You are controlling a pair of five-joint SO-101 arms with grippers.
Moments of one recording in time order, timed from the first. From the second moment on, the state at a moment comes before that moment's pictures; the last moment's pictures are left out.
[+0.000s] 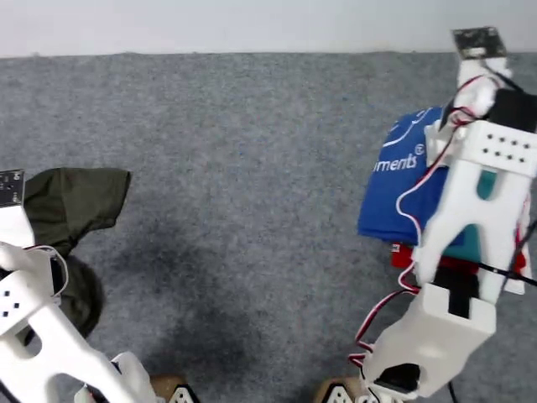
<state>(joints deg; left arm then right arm) -45.7 -38.3 32.2 94.5 -20.4 15.9 15.6 -40.3 100.5 17.8</state>
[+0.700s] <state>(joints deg) -39.6 -38.3 32.2 94.5 -20.4 30.3 22.7 -40.5 93.6 20.9</state>
